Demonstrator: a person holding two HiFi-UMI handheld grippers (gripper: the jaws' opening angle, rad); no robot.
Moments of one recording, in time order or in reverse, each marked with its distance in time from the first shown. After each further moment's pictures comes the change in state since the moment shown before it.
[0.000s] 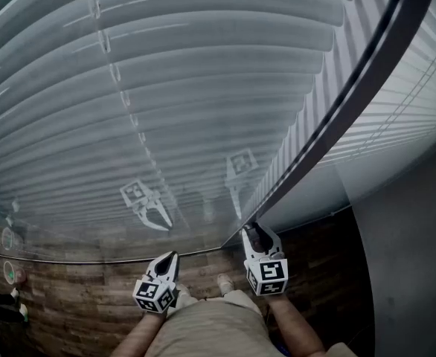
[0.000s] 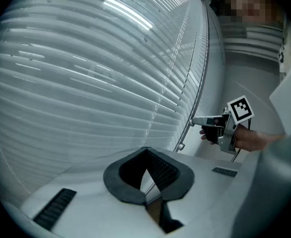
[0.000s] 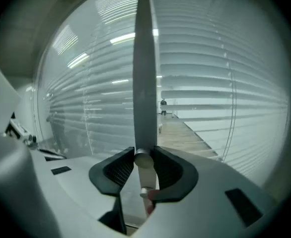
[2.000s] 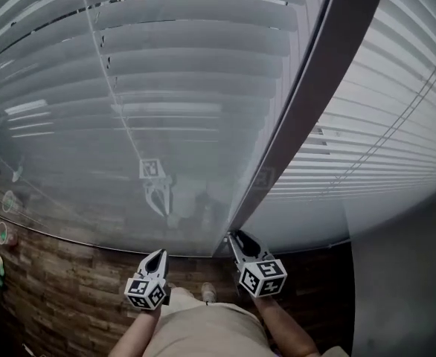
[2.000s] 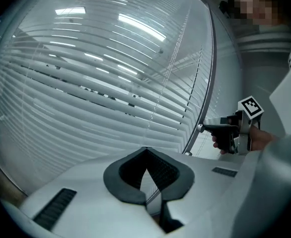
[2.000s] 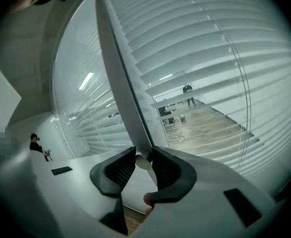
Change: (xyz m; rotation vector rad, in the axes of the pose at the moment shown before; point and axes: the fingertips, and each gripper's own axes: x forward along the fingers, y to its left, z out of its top) left arm -0.056 -0.013 -0.019 -0.103 -0.159 0.224; right arm -0.033 0.045 0.004 0.210 0.042 0.320
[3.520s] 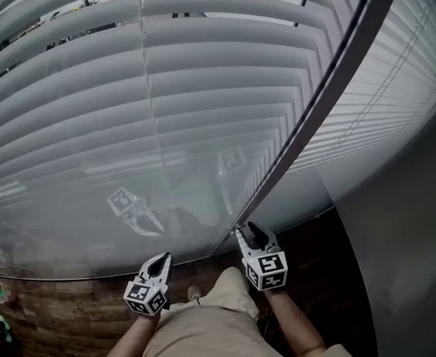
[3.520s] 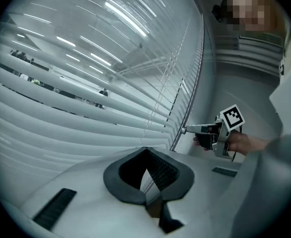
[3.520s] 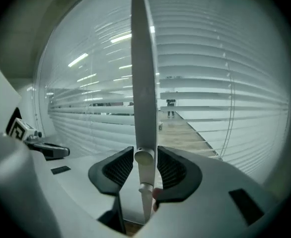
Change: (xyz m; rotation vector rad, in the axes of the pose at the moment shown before) left arm 0.000 0.006 0.052 0.078 0.067 -0.369; right arm -0.011 0.016 0.019 -0.250 -0.023 -0.326
